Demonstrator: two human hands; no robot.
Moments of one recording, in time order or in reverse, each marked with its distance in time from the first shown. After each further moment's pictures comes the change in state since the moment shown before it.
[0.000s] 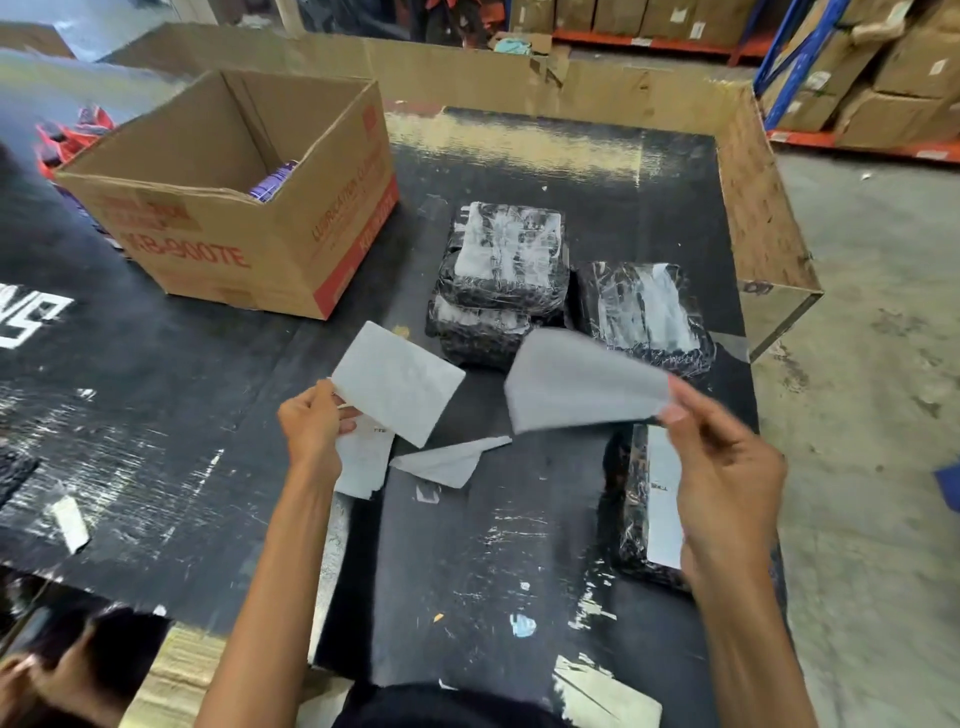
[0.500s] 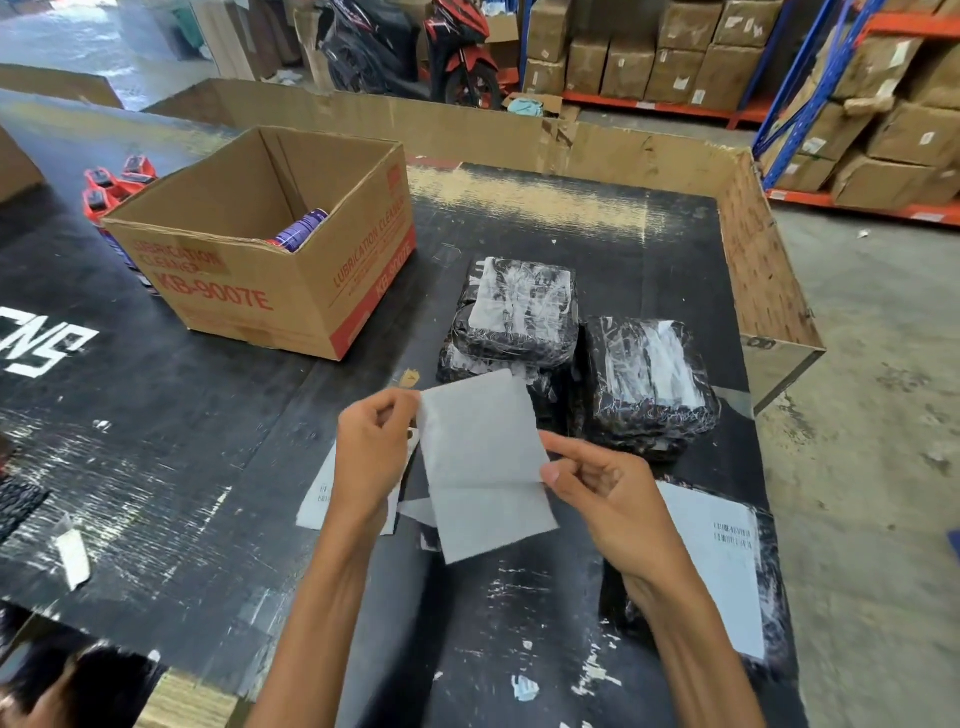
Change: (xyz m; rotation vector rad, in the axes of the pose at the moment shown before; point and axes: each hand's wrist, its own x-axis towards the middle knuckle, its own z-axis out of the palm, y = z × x) left_hand -0.067 0.045 0.019 0.087 -0.303 0.332; right_hand 0.006 -0.009 0.048 -0.054 -0.645 0.194
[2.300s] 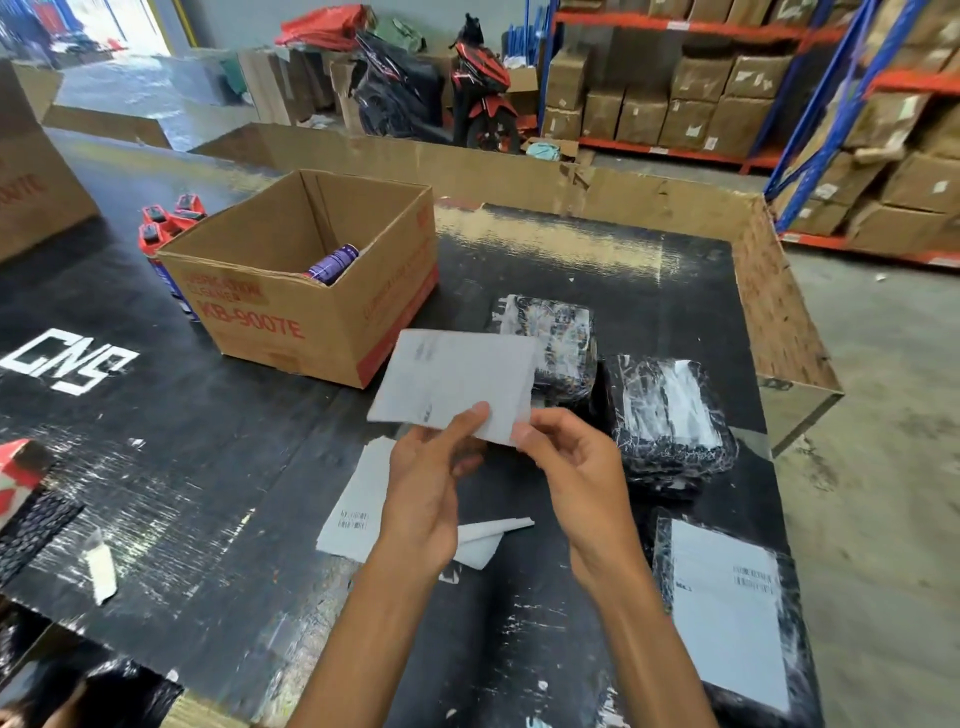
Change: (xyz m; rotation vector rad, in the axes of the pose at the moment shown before) left_hand -0.036 0.054 0.021 -0.586 -0.076 -0.240; right_hand 0.027 -0.030 0.050 0.174 0.095 -0.150
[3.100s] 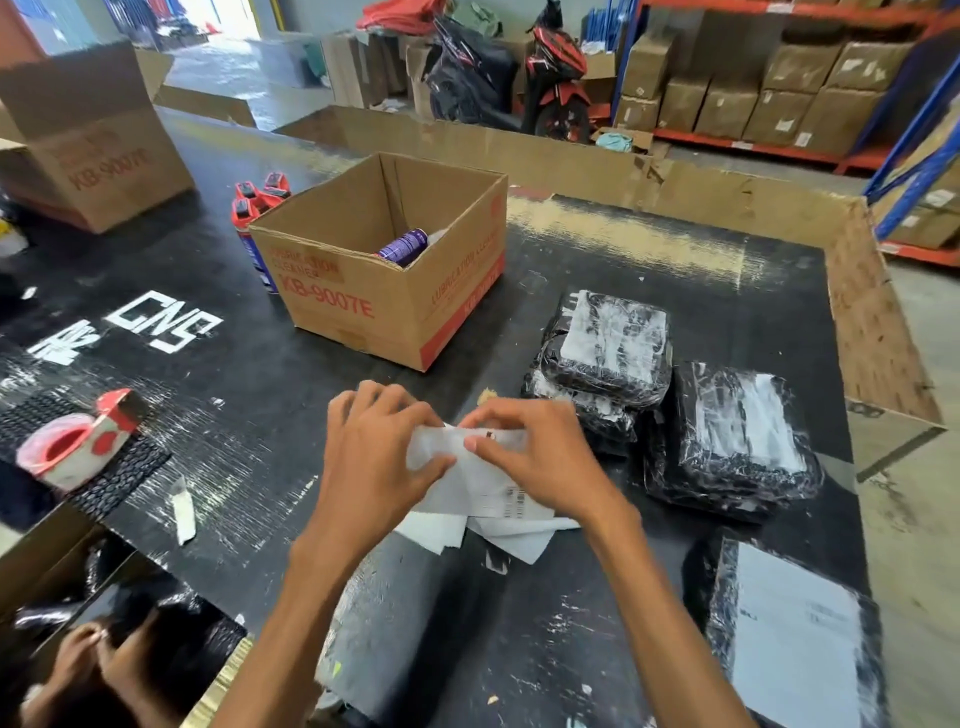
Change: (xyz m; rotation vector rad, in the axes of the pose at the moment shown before) left_hand 0.015 0.039 -0.108 1.626 0.106 0.800; right_hand 0.050 0.030 0.054 -0.781 -0.460 -0.325
